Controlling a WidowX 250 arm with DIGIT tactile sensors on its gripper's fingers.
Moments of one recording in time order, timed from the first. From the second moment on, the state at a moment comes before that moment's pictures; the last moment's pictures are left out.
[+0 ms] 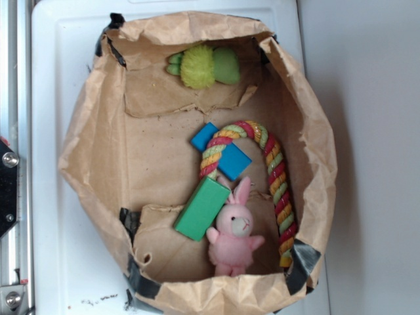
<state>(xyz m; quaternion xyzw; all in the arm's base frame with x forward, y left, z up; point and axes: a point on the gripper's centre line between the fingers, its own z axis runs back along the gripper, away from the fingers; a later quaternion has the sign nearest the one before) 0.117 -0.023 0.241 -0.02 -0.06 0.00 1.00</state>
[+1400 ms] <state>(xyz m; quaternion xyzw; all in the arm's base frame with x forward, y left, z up) 0.263 -0.001 0.176 -0.08 -0.18 0.33 0.92</state>
